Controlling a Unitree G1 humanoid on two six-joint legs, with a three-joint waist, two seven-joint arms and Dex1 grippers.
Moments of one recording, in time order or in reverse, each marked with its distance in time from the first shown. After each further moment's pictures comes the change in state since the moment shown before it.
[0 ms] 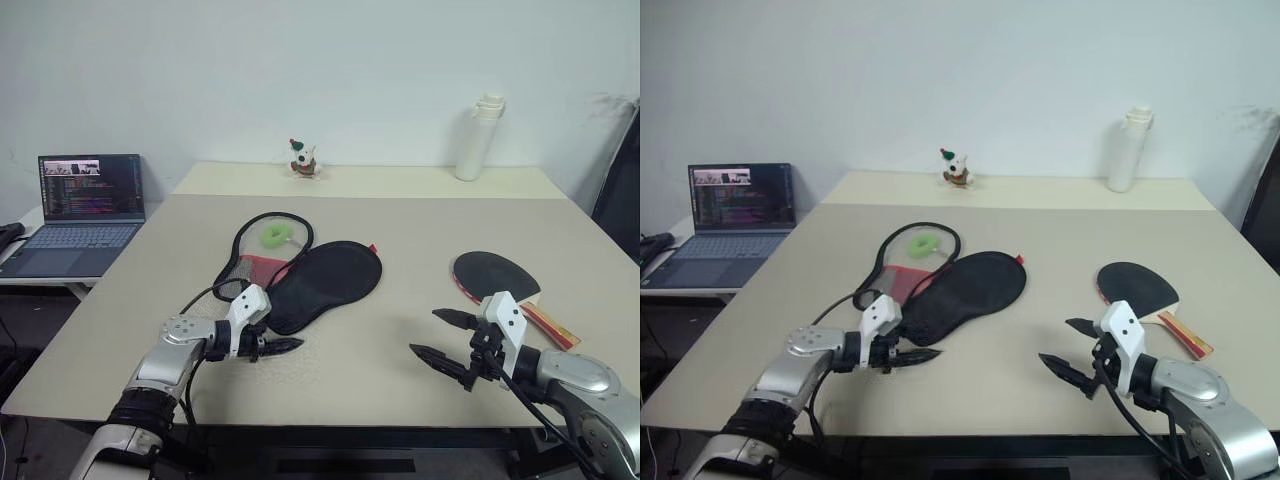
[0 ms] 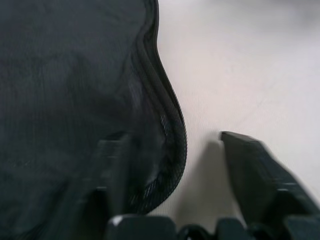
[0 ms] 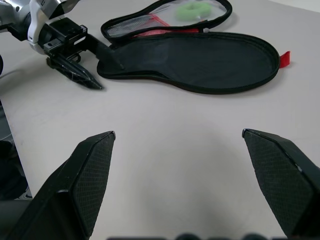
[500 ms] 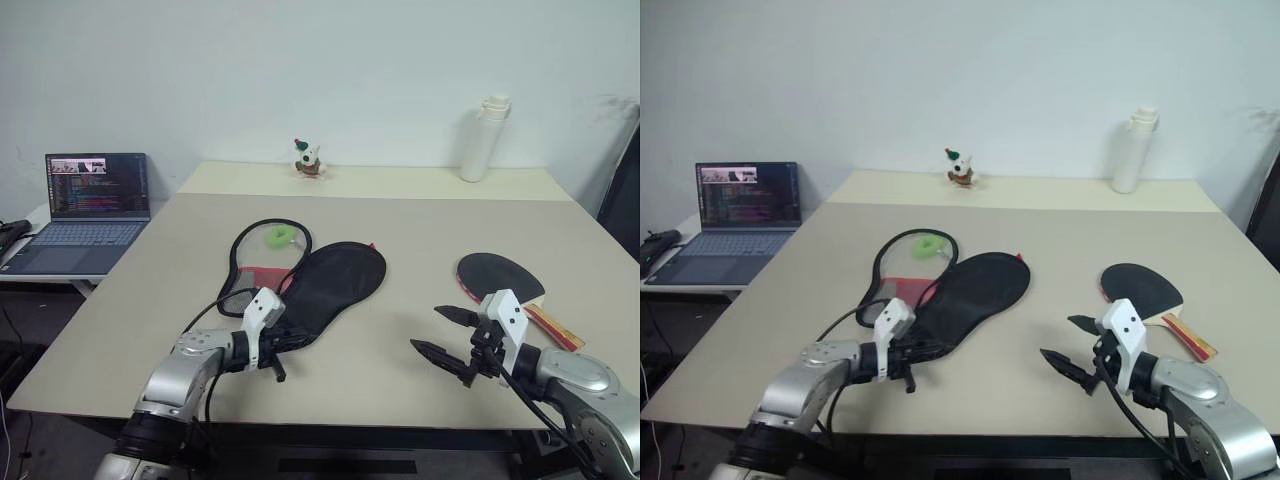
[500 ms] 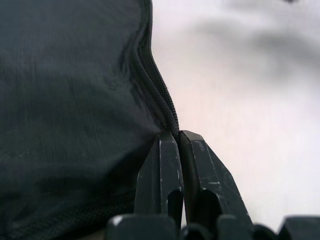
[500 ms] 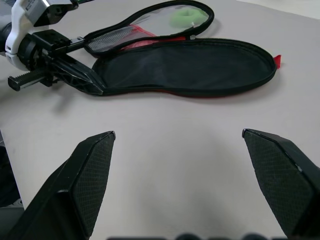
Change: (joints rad) left arm 0.093 -0.160 0.009 -0.351 -0.092 0.431 0.231; right arm 0.000 0.008 -0.008 0.013 0.000 -0.013 -0.016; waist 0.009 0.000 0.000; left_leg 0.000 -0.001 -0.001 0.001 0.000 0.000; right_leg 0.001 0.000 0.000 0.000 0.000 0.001
